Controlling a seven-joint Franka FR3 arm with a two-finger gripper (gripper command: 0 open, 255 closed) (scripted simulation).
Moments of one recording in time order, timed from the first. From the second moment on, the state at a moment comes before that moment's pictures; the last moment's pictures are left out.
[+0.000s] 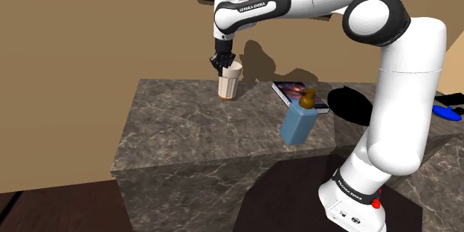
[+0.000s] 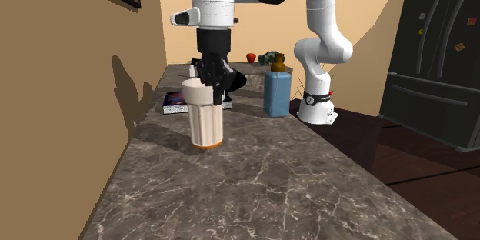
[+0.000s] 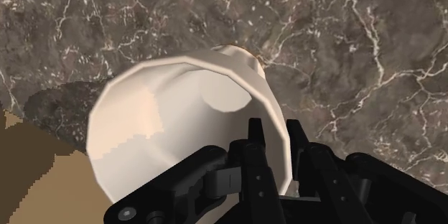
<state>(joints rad) 0.08 0.36 0.01 -1.62 -0.08 1.94 0.18</state>
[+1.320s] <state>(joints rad) 0.08 0.34 0.01 -1.38 -0.08 1.68 0.16</state>
